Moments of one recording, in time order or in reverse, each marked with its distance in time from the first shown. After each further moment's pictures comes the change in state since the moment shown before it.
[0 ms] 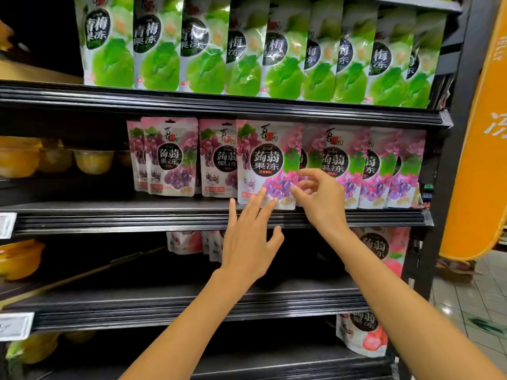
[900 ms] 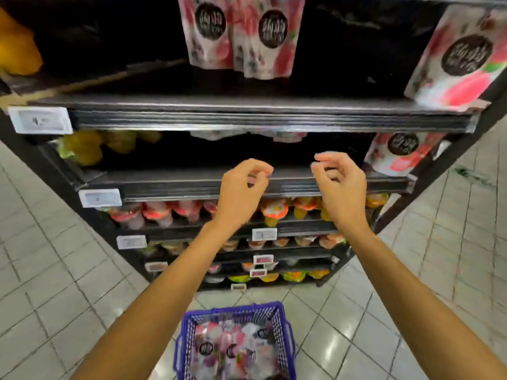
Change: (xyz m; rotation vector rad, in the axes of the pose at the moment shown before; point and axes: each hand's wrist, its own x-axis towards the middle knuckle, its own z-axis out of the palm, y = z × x) left_hand -0.232 -0.078 0.026 -0.674 -0.228 -0.511; right_hand -0.280 0.060 0.052 0.103 -0.137 0.388
